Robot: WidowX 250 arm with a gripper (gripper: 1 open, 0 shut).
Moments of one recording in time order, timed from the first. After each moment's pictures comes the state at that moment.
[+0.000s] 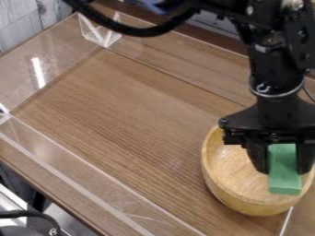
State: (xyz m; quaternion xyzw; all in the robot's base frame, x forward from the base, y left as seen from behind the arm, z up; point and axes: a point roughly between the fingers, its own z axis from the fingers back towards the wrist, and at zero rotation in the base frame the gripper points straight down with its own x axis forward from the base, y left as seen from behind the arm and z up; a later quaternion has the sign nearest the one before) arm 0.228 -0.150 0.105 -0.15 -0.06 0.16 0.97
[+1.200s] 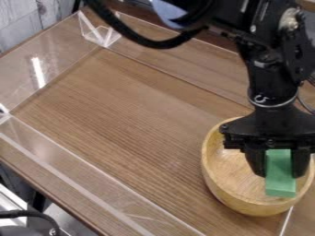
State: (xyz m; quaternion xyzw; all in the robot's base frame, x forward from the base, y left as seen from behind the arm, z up) arm 0.244 -0.139 0.084 -0.15 -0.06 0.17 0.97
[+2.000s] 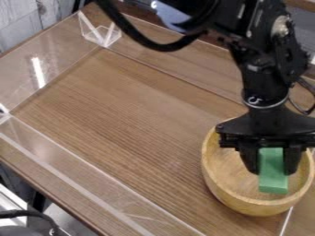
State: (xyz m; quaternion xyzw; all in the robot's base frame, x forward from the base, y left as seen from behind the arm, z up) arm 0.252 -0.132 0.071 -0.14 -0.06 0.18 0.97
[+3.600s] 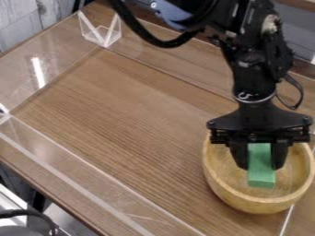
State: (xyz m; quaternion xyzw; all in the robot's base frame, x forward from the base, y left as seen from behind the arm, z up) arm 0.258 -0.117 0.063 -0.13 -0.04 0.19 0.97
